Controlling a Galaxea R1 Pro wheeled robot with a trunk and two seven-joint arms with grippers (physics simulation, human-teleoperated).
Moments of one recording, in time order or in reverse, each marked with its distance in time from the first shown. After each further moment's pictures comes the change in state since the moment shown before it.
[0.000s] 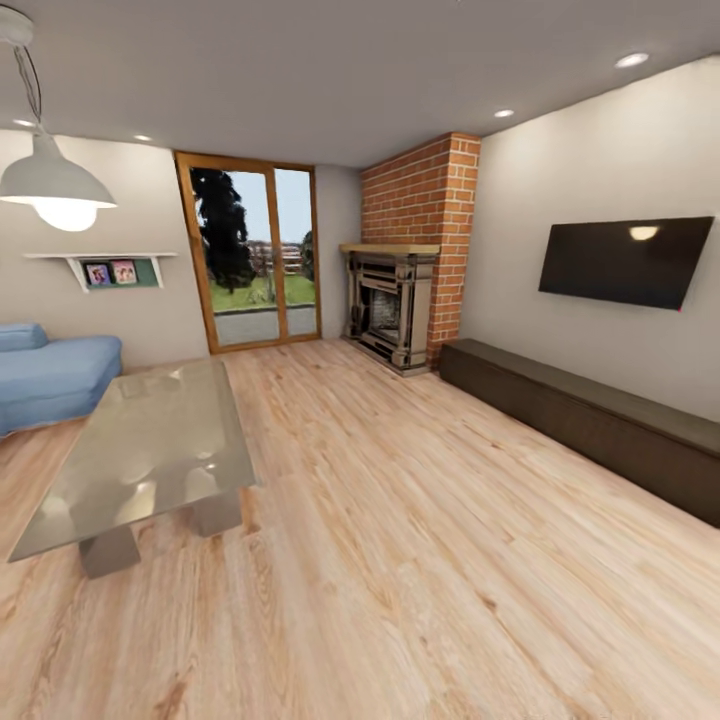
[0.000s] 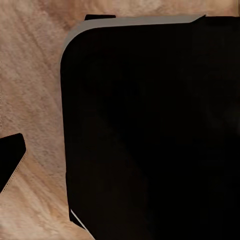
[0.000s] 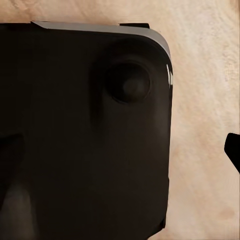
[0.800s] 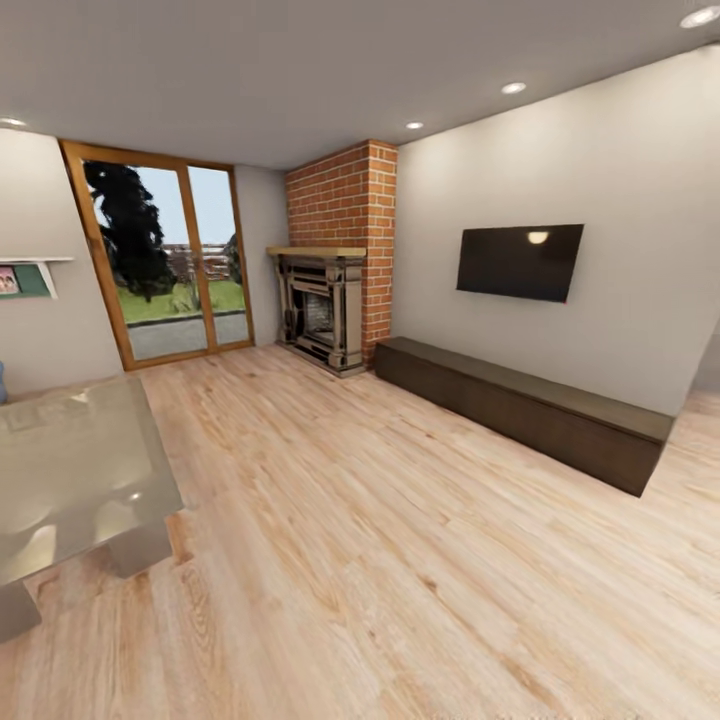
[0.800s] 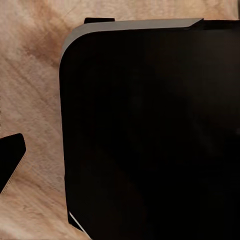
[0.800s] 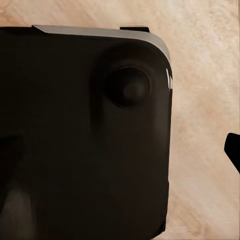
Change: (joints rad) left arm 0.000 -0.002 0.001 0.001 0.000 0.000 0.000; right arm 0.000 0.000 0.001 0.000 0.000 0.000 0.000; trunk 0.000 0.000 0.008
